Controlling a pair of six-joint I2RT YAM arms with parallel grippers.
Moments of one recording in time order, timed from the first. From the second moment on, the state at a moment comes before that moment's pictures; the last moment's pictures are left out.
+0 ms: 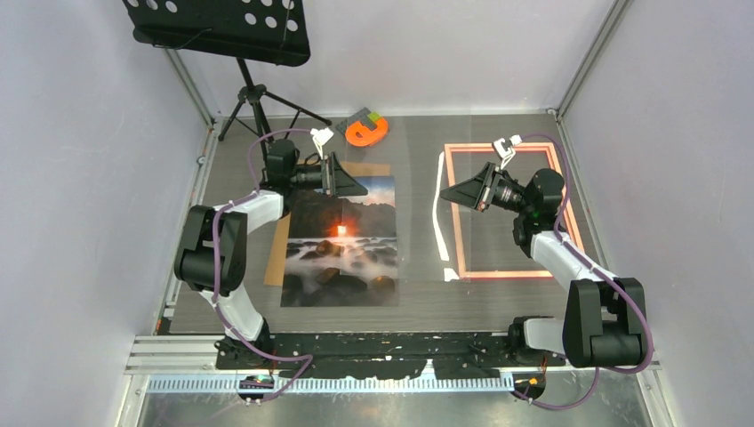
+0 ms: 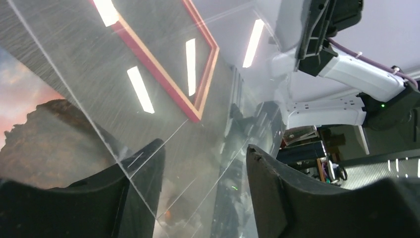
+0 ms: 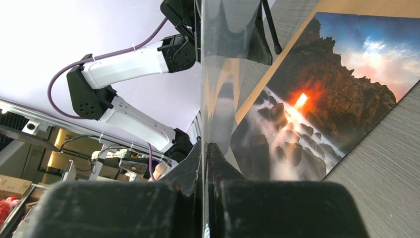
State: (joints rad) left arm -0.21 1.75 0.99 0.50 1.21 -0.74; right arm 0.02 1.26 0.60 0.78 -1.14 1.08
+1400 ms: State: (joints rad) left arm -0.22 1.52 0.92 0.26 1.06 -0.81; right arm -0.09 1.17 0.64 0.22 -0.94 0.61
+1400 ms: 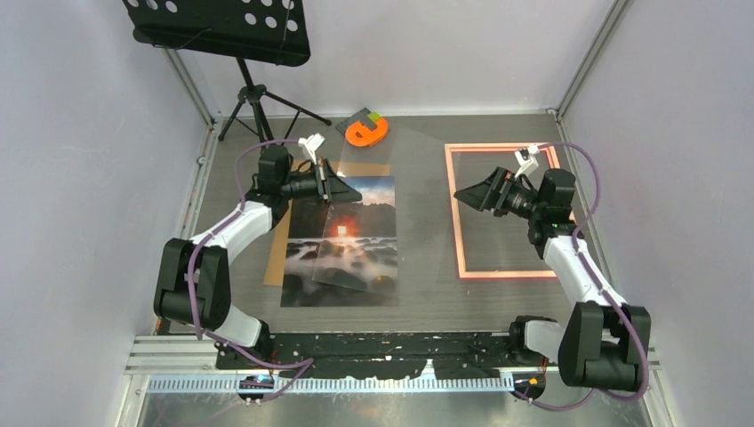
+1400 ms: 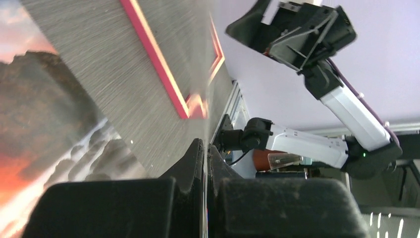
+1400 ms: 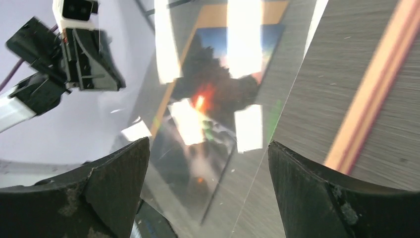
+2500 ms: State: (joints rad) left arm -0.02 1.35 0.79 0.15 0.99 -0.87; right arm 0.19 1.49 0.78 -0.22 -0.20 0.14
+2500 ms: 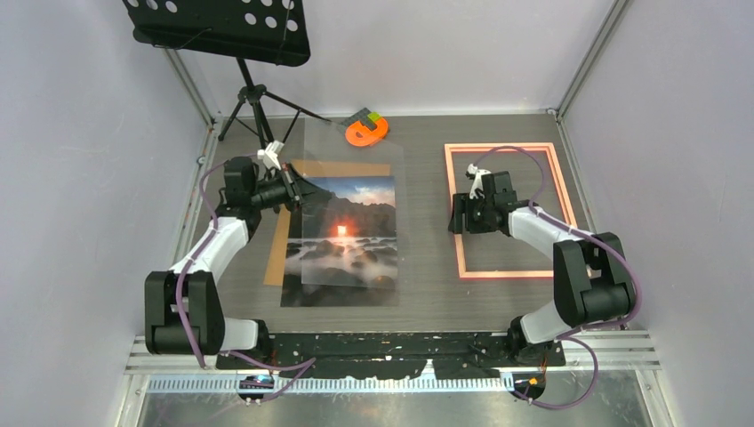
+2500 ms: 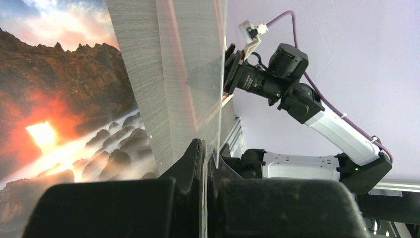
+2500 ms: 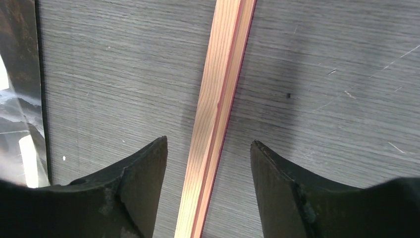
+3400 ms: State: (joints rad) left arm 0.04 1.30 0.92 0.12 1.01 -0.83; right arm 0.38 1.63 0.85 -0.24 -0.29 0.26
